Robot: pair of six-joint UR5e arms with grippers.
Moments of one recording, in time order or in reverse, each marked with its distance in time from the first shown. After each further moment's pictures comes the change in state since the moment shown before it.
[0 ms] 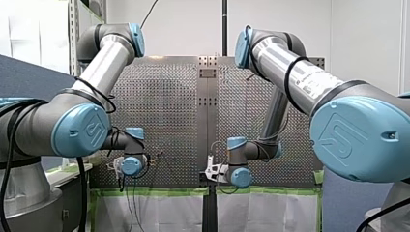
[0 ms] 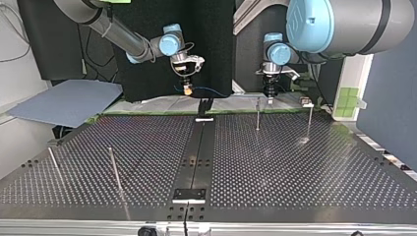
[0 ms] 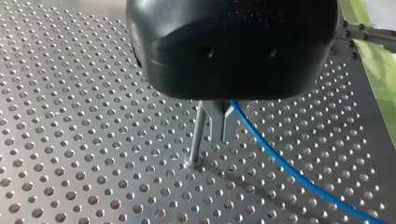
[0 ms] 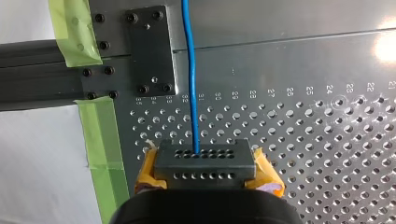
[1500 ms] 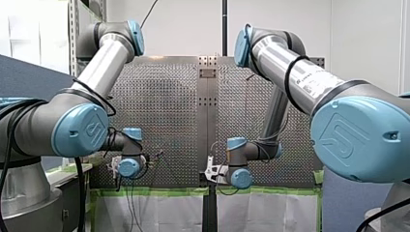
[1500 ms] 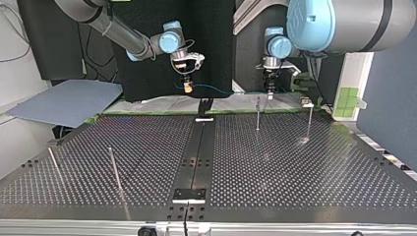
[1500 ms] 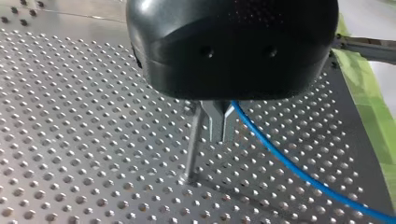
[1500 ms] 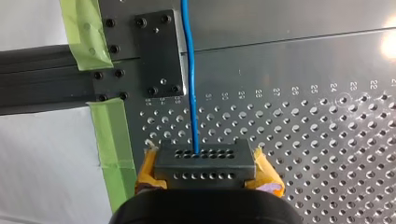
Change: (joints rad) left arm 0.000 0.005 -0.061 0.062 0.010 0.081; right arm 0.006 -0.006 0.027 -0.010 0.004 0.022
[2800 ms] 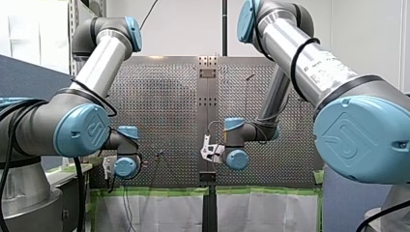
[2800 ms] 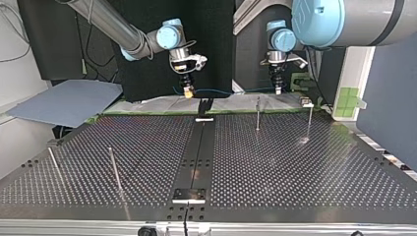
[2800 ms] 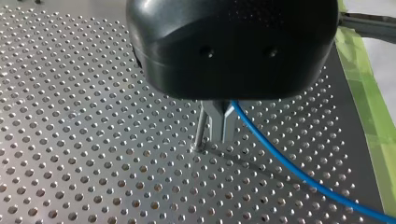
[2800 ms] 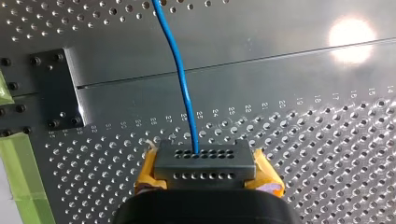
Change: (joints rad) left arm 0.020 0.049 -0.083 0.031 -0.081 0.002; right arm 0.035 -0.174 0.066 -0.013 0.031 0.017
